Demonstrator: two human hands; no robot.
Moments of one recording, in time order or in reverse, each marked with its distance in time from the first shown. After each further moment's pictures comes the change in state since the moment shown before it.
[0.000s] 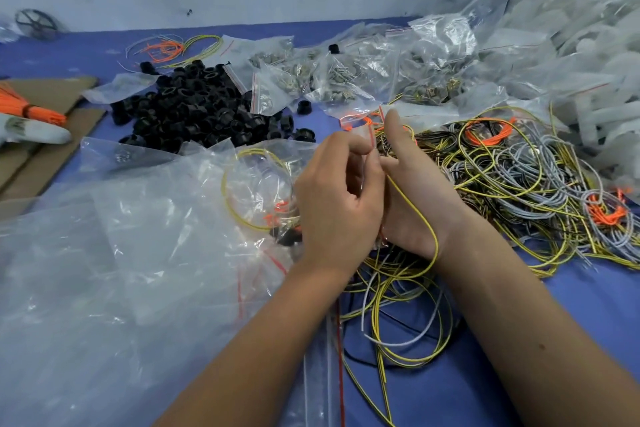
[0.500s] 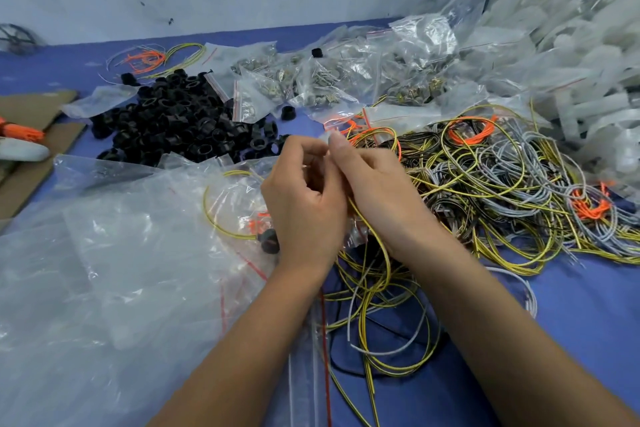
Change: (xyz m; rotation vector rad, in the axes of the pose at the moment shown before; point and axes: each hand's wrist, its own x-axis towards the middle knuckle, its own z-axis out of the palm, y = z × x) left_hand 0.008 -0.012 0.004 -0.068 0.095 -0.181; right_hand 0.010 0.015 0.002 -0.667 0.217 -0.492
